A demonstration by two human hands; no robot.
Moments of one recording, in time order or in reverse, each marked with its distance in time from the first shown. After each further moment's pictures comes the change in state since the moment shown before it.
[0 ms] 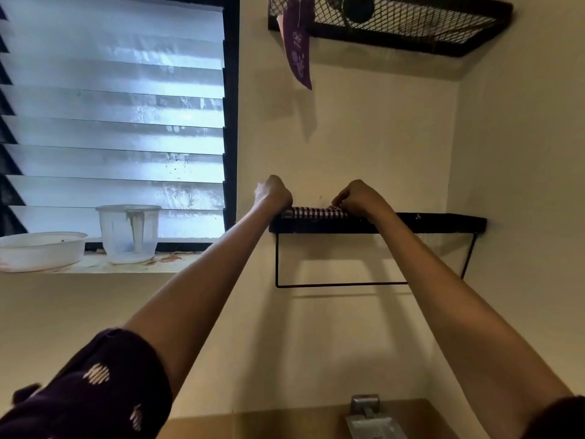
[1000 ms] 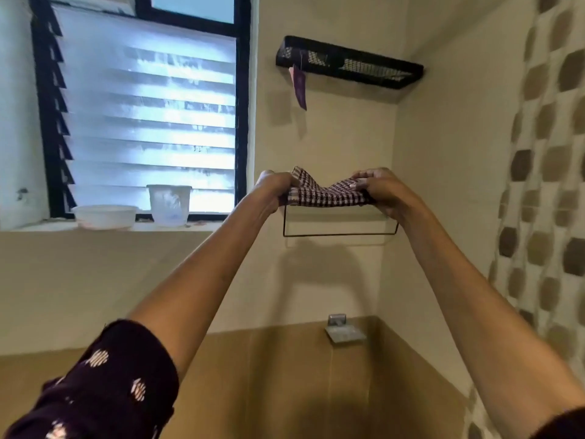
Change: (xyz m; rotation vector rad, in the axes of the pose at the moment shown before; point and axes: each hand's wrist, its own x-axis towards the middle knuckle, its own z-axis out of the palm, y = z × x) left_hand -0.211 -0.006 -0.129 -0.953 -0.276 -0.160; right_hand -0.253 -0.068 -0.078 0.685 0.099 0.107
